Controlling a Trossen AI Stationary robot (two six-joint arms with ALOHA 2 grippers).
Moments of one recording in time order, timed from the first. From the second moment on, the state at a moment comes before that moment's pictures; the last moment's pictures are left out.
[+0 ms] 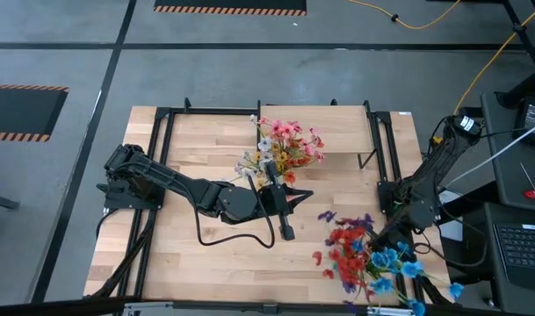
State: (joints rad) left arm -0.36 1.77 1.63 0.09 -0.69 0.16; right arm 0.96 0.85 0.34 0.46 0.11 -0.13
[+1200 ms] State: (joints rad) left arm -0.36 1.77 1.63 0.07 -0.69 0.14; right arm 0.95 0.85 0.22 0.53 0.15 -0.06
